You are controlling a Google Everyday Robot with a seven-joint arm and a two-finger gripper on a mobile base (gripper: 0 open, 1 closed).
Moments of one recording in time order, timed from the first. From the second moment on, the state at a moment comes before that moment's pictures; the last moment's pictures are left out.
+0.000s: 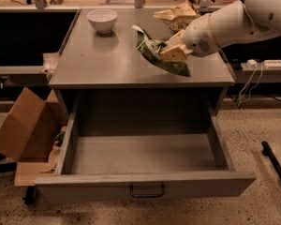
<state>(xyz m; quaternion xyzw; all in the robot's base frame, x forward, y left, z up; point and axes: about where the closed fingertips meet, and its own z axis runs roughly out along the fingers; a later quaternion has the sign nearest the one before) 0.623 -0.082 0.929 -0.53 0.71 0.21 0.41</state>
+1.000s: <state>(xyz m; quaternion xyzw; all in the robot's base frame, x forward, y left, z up) 0.520 -0.085 0.846 -0.61 0.72 0.18 0.28</state>
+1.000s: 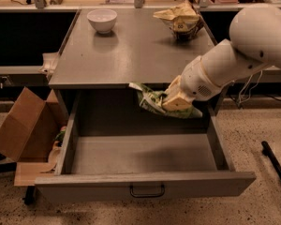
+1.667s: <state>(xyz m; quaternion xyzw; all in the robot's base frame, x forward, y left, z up) 0.513 -0.128 0.763 -0.58 0.77 0.16 0.22</state>
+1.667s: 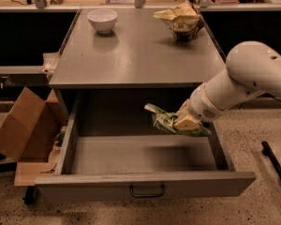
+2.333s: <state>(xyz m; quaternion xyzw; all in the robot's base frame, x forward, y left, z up) 0.534 -0.152 0.693 -0.54 0.80 0.15 0.21</state>
